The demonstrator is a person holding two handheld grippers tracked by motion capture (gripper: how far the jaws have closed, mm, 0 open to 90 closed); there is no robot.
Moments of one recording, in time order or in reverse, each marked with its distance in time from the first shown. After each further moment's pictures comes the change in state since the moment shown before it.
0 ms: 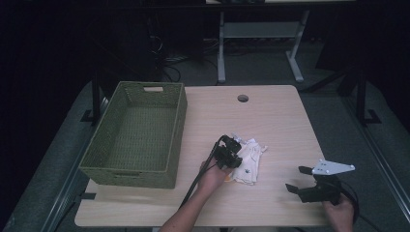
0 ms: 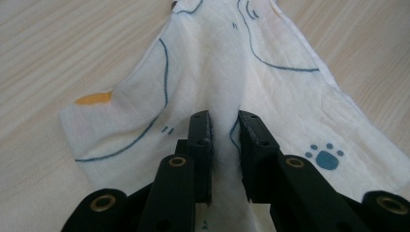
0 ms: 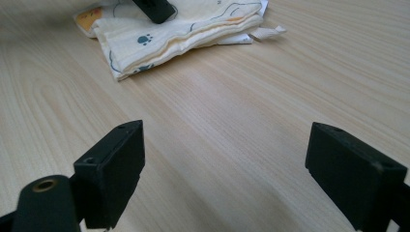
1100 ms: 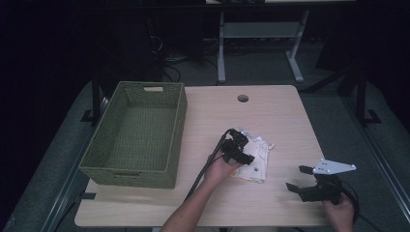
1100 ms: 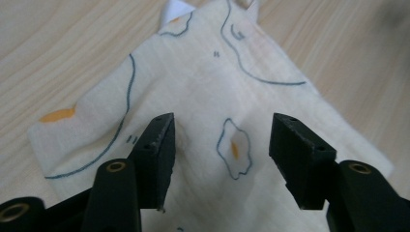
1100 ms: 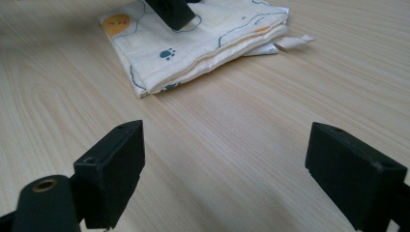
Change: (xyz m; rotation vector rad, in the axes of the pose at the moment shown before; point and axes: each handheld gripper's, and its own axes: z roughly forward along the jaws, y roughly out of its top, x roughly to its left) left arm 0.000 0.028 0.016 -0.024 -0.075 0.045; right arm -0.002 0.000 -0.001 -0.013 -0.002 0.013
